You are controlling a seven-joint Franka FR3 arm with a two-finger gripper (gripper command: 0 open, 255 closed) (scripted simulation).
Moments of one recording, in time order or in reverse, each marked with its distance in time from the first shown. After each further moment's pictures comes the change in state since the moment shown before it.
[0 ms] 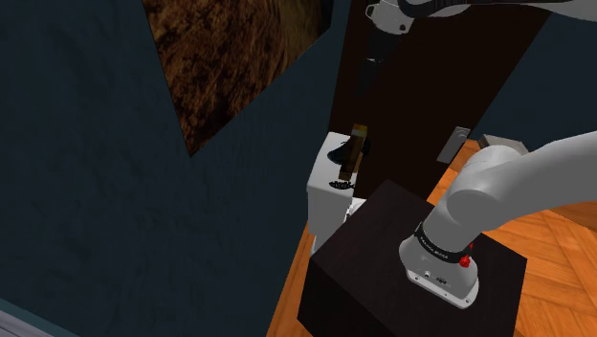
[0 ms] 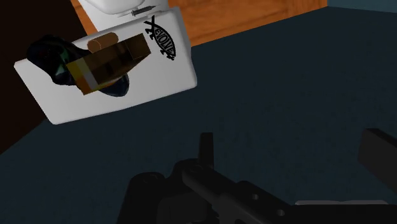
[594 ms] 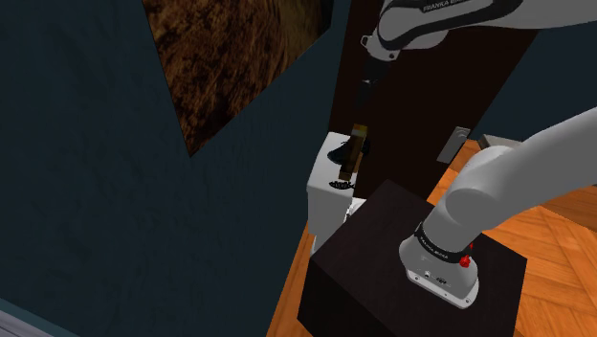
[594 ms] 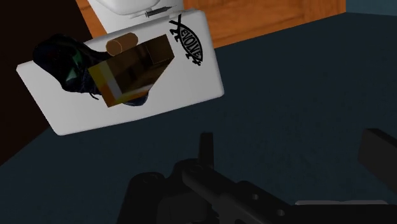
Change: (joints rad) arm -0.028 0.210 -0.153 -0.039 -0.038 0.225 -0.172
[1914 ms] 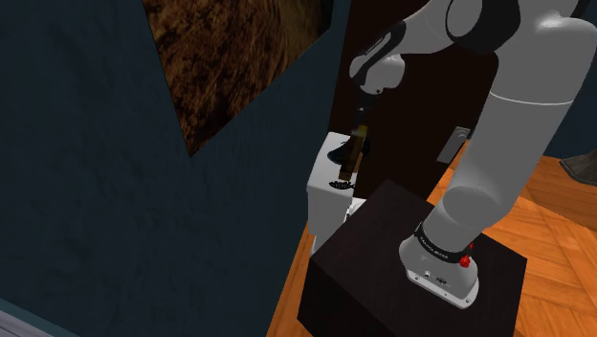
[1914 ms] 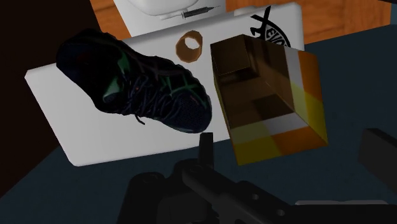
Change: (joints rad) arm -0.050 0.687 -0.195 0.248 0.313 0.324 -0.503
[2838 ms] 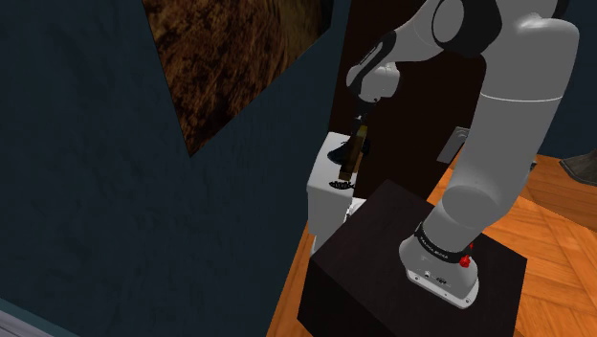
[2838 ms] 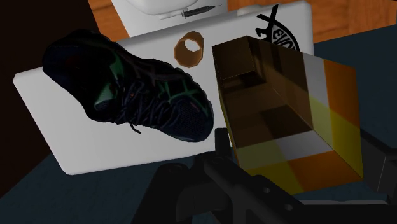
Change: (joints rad) arm -0.021 0.073 0.026 -0.007 0.067 0.071 -0.052
